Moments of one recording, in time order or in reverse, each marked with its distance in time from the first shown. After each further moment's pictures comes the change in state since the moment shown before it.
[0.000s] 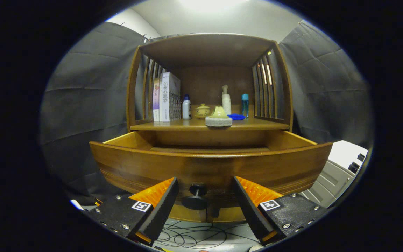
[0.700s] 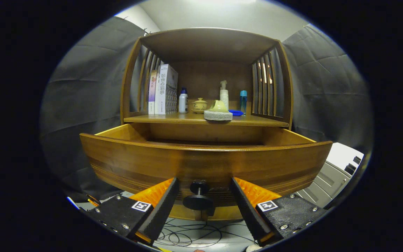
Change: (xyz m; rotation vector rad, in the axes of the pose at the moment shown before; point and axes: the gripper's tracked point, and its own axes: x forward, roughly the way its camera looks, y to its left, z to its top) arm 0.014 -0.004 0.001 -0.045 0.017 -0.077
